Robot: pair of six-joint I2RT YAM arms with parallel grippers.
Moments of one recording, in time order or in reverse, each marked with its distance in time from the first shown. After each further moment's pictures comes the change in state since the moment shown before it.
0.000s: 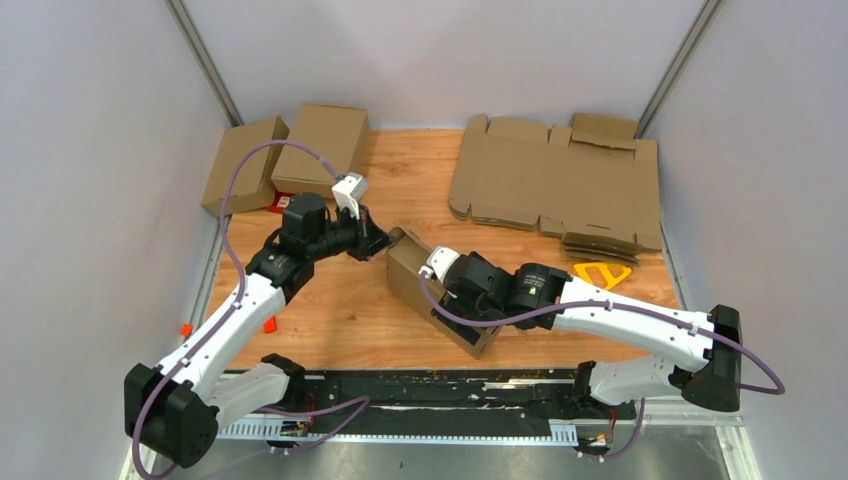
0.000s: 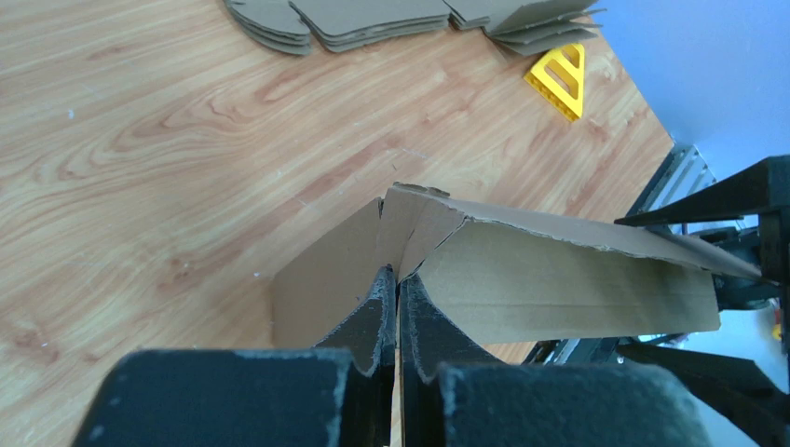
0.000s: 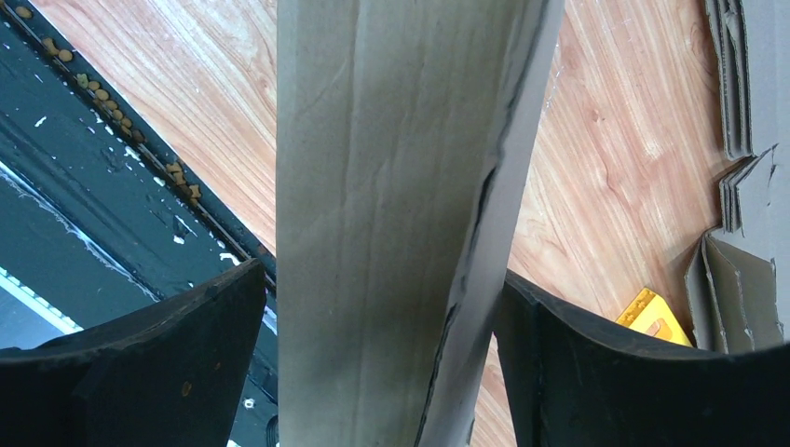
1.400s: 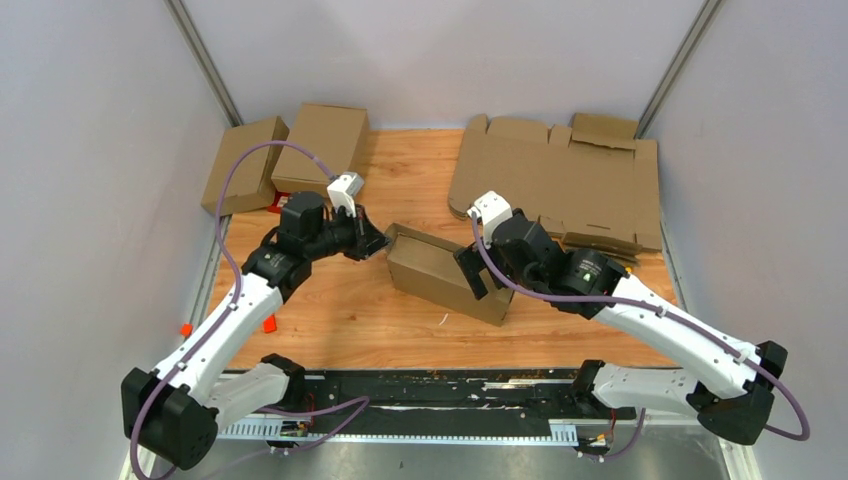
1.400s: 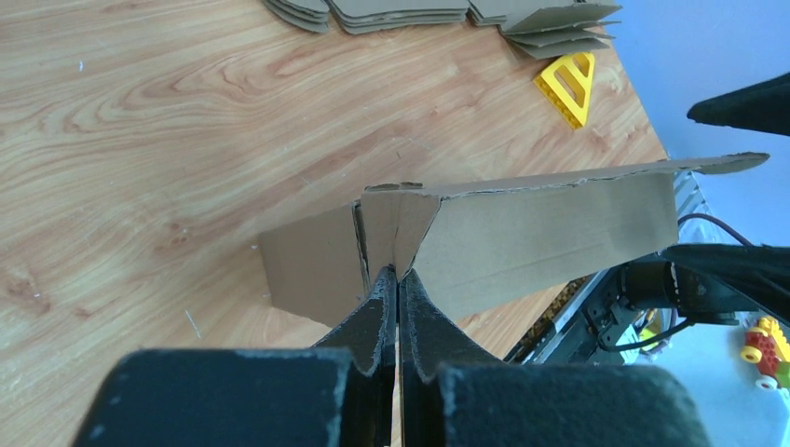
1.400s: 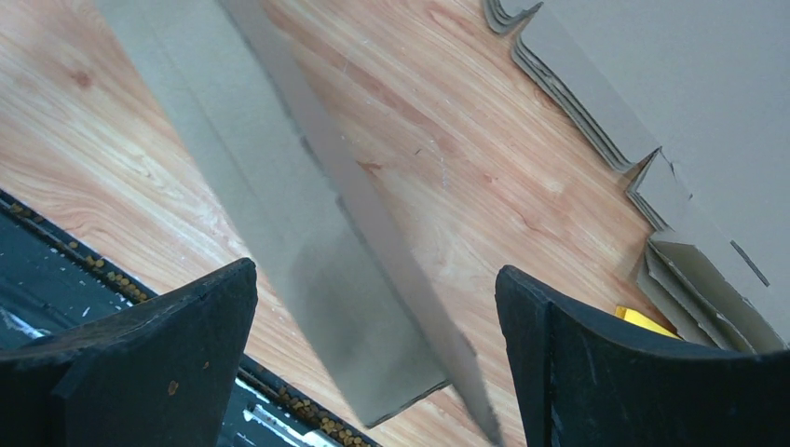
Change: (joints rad) left arm 0.001 -0.007 0.060 -0.122 -0.053 -0.067; right arm -0.204 -0.176 0.008 0.170 0.050 0.050
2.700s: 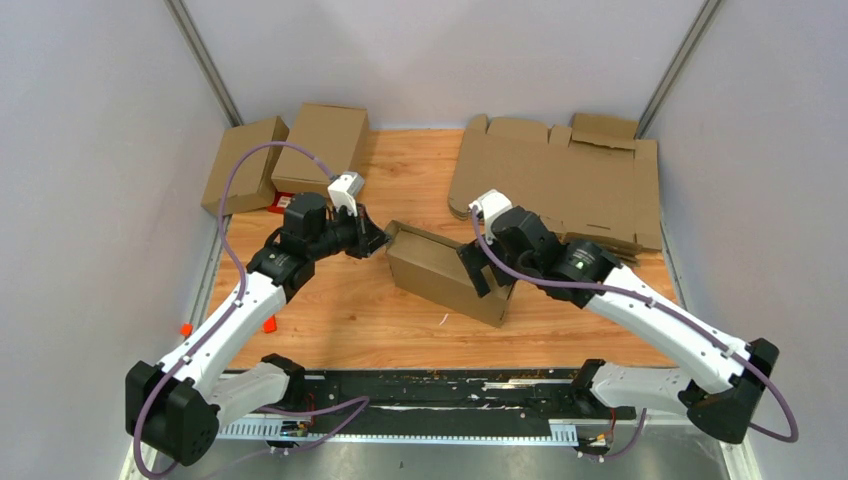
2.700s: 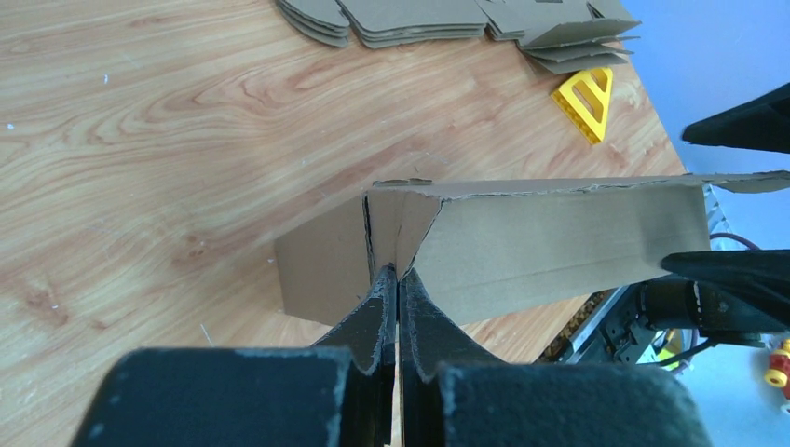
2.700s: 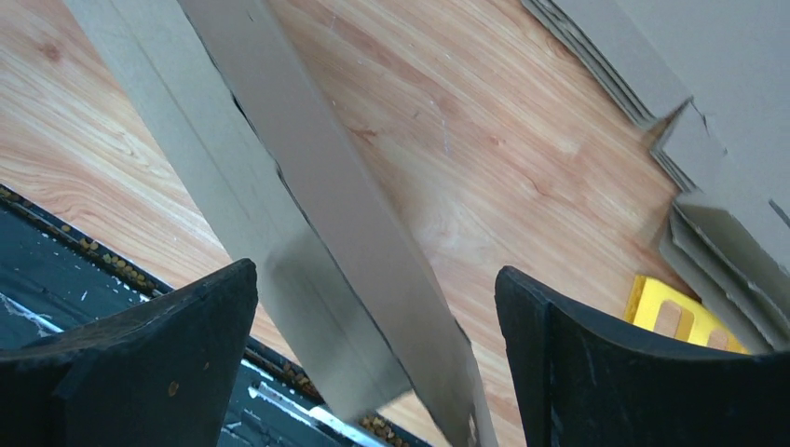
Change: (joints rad) left arm 0.001 0.018 -0.032 0.068 -0.033 0.004; right arm -0.099 0.075 0.008 -0.033 -0.097 0.008
